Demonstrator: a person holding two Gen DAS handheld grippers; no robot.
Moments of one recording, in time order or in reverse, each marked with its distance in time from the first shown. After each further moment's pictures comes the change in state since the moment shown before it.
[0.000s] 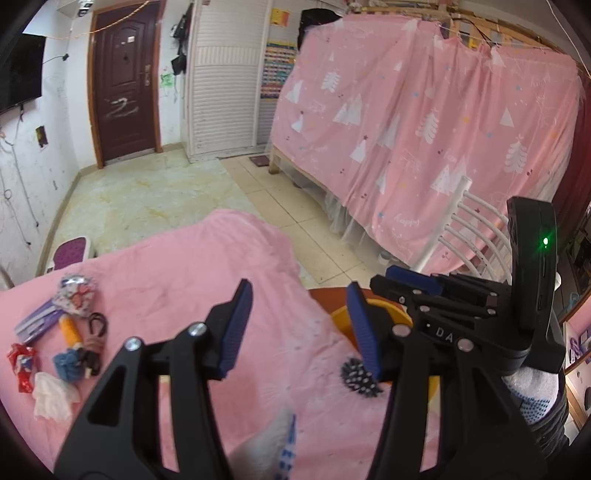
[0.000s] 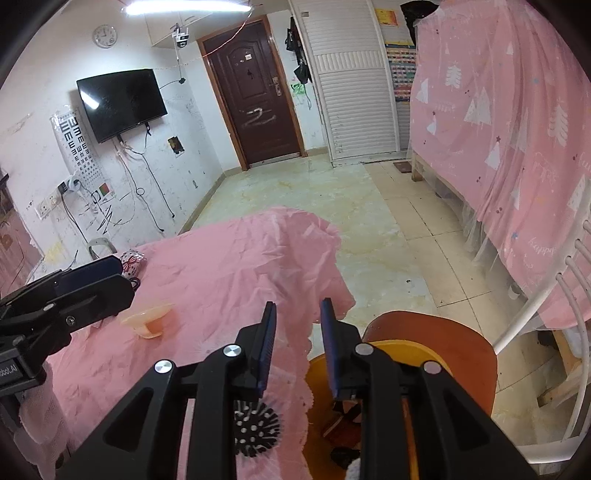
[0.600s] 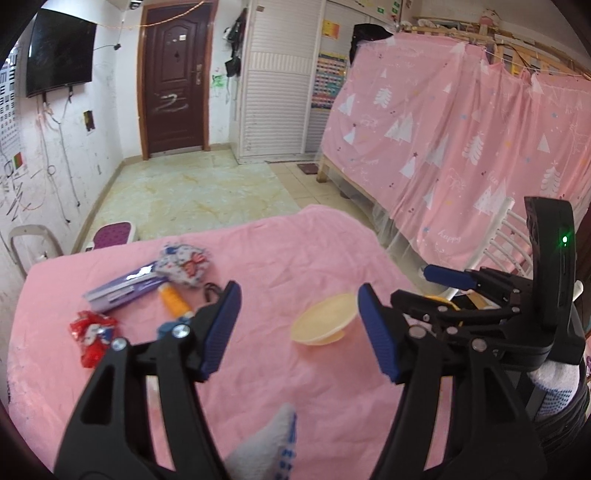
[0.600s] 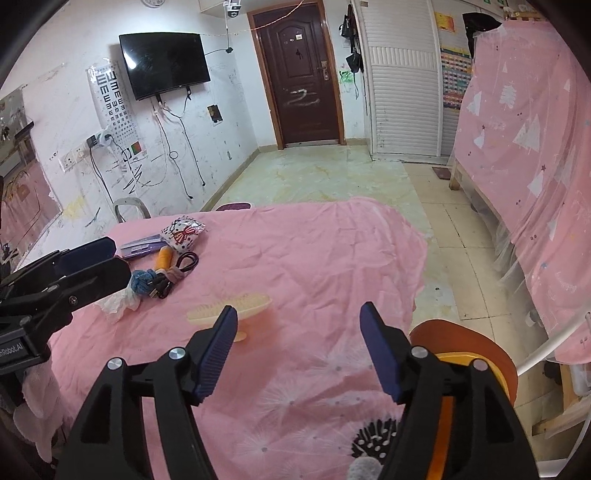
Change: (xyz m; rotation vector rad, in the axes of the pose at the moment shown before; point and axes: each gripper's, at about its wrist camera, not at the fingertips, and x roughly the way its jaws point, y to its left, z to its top) left arm -0.059 0.100 -0.033 -0.092 -0.036 0.143; right arm 0.042 0.112 0.006 -0.152 0.070 0.068
